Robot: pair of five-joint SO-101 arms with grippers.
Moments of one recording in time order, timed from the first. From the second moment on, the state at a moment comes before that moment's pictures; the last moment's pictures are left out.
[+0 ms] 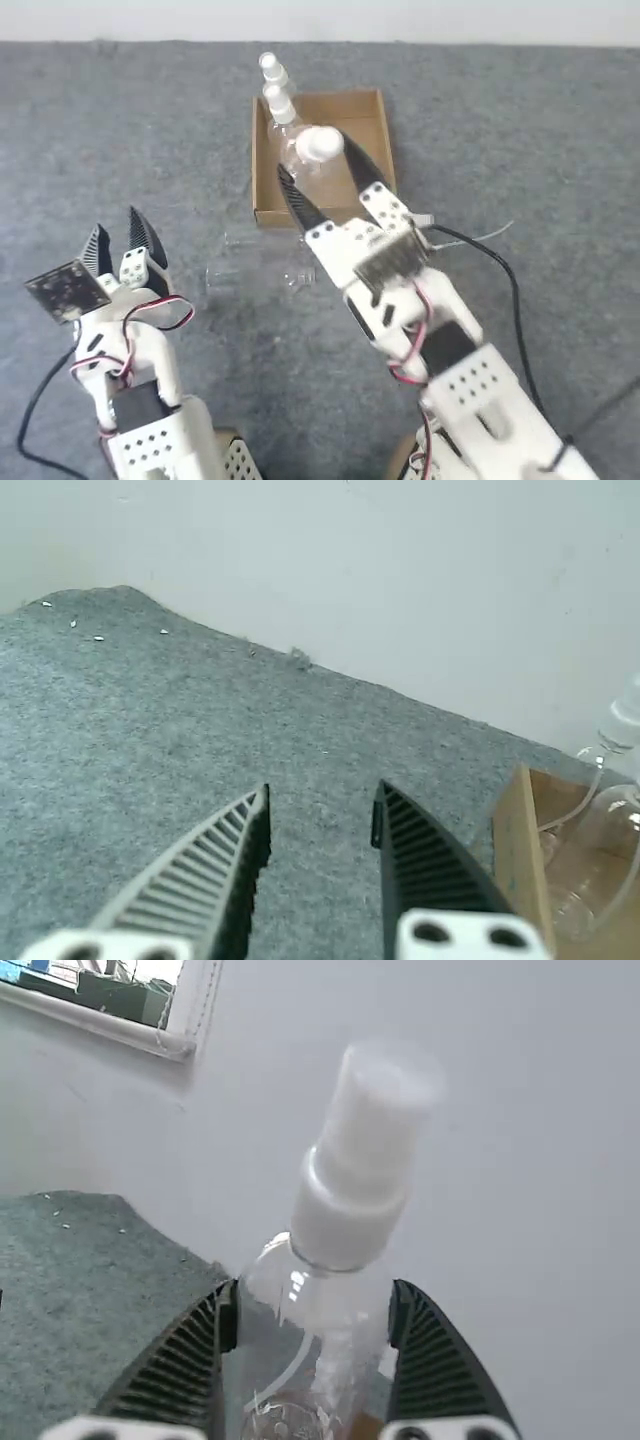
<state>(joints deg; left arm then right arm) -26.5 -97.5 93.1 30.8 15.3 -36.8 -53.3 62.1 -6.9 14.3</state>
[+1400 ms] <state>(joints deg) -26.5 -97.5 93.1 30.8 15.3 -36.5 2.5 42.8 -24.9 14.3</state>
